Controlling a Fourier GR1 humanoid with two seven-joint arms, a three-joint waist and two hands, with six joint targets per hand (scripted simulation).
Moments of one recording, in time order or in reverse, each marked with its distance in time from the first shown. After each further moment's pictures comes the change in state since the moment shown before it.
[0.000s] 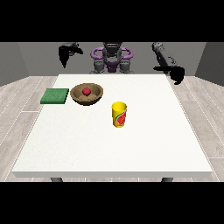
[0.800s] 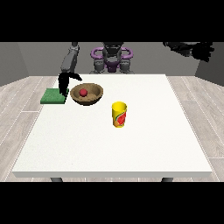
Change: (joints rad) left arm -0.223 0.295 0.015 -0.098 0.034 -0.081 0.314; right arm -0.116 0.013 -0.088 0.609 -0.031 0.127 -0.334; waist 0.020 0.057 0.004
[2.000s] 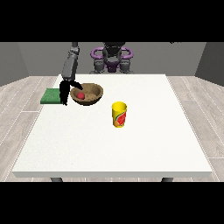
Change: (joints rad) left arm -0.136 0.124 0.025 -0.109 0.108 -0.039 0.212; right arm -0.134 -0.028 -0.052 0.347 0.013 0.010 -0.182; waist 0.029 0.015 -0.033
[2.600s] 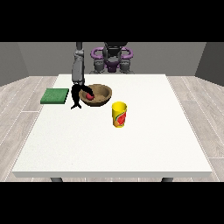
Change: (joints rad) left arm -0.063 0.019 -0.004 -0.009 0.031 -0.016 0.043; right arm -0.054 0.068 0.028 -0.005 0.073 -0.192 0.021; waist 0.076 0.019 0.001
